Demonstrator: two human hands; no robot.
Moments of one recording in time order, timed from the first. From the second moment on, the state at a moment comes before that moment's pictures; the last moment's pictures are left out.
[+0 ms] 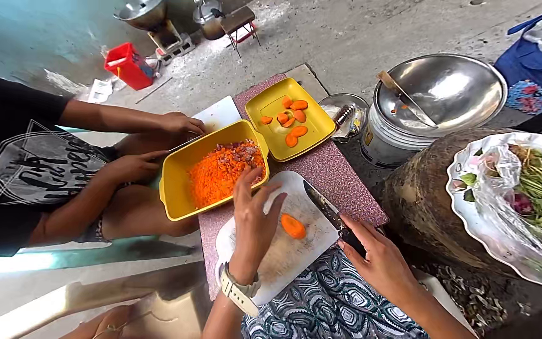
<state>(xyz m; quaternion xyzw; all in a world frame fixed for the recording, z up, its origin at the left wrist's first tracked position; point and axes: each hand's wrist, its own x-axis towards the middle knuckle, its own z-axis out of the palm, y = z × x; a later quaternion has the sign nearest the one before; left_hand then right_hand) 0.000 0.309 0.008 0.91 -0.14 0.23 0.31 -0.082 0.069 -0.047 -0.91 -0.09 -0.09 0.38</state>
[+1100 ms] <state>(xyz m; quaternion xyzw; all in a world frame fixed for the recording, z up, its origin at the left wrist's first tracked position) -0.005 0.280 0.046 0.91 -0.21 0.18 0.30 -0.084 0.065 -0.017 -0.93 -0.13 -0.29 0.17</state>
